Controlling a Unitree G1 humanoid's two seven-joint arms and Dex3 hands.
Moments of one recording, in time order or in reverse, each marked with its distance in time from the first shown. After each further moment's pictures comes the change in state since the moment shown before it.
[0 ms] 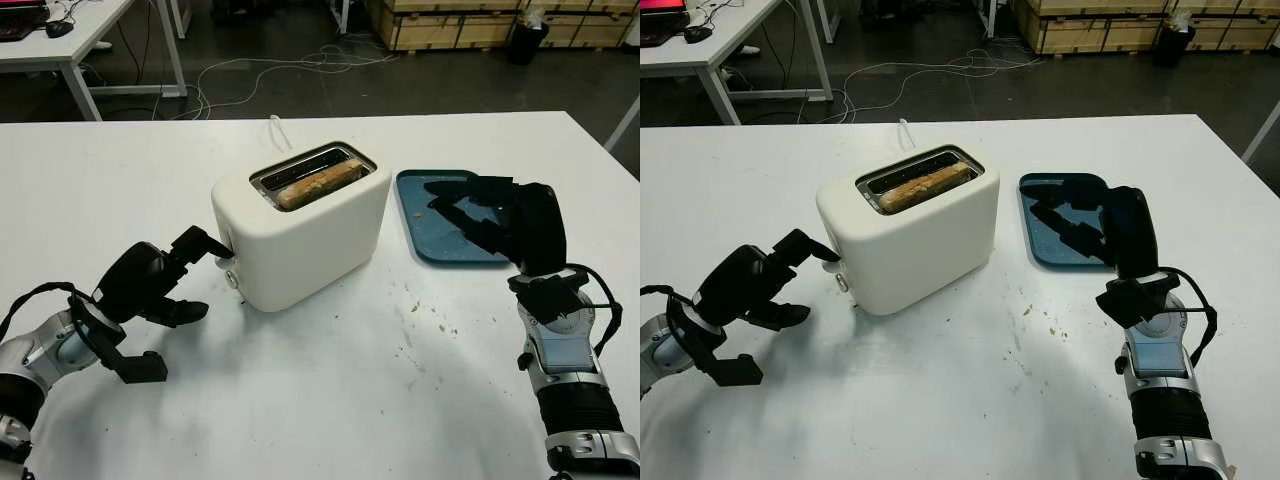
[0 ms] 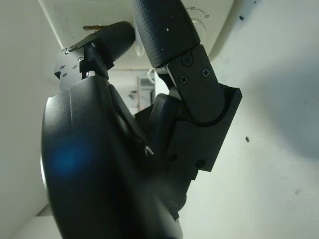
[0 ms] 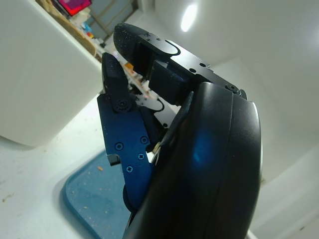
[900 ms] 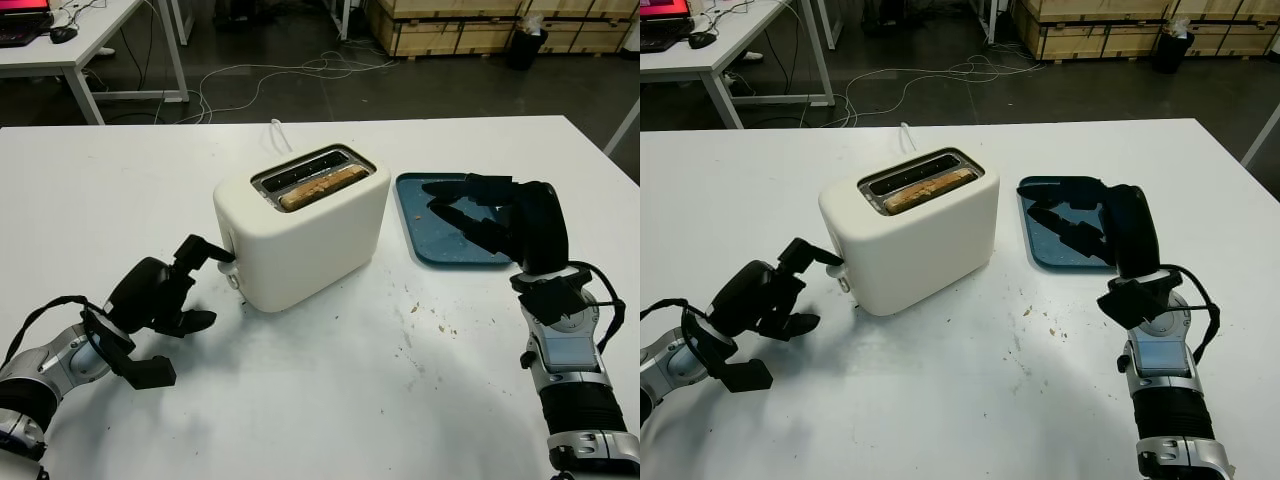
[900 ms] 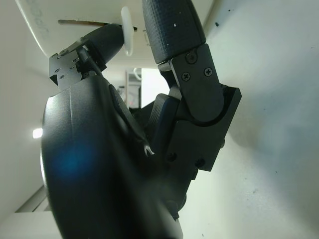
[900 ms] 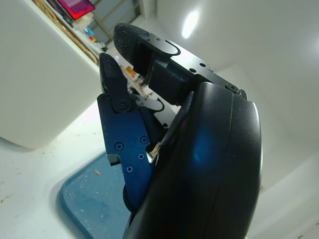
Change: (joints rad) left arm -0.013 -0.021 -0.105 0.097 -0.050 0.013 0.015; right arm 0.000 -0.007 -0.003 -0.013 -0.011 0.002 0.016
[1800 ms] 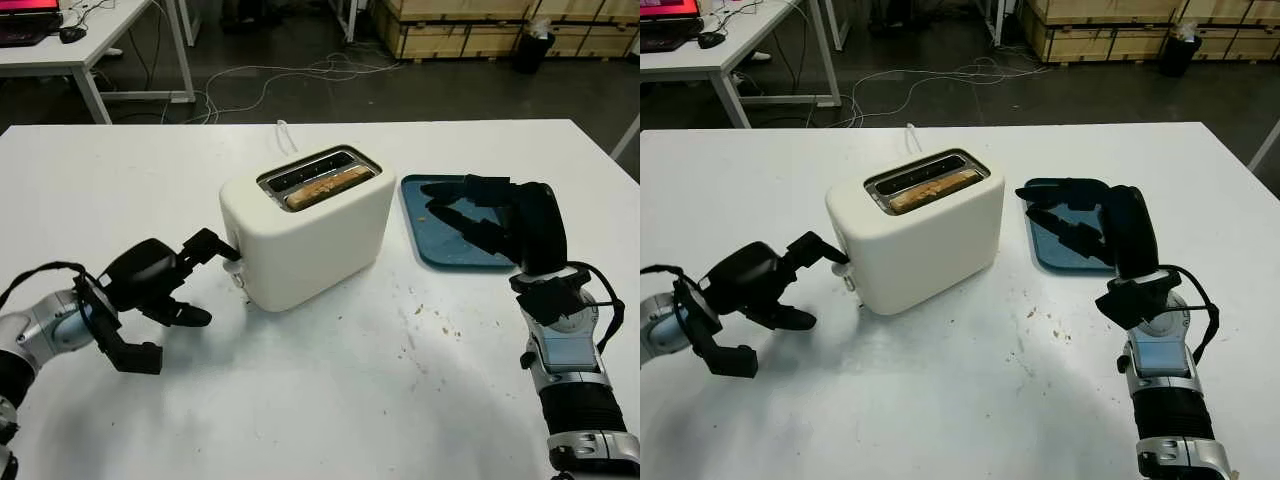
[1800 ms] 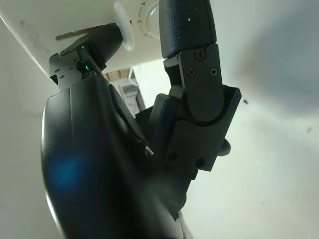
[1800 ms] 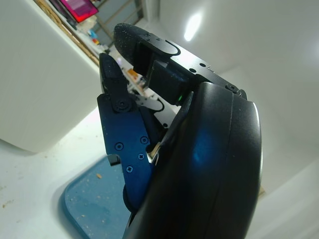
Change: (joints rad) left arm -0.100 0.132 -0.075 -0.180 -0.003 0.113 -0.280; right arm 0.001 0.000 0.001 0.001 -0.001 0.000 0.000
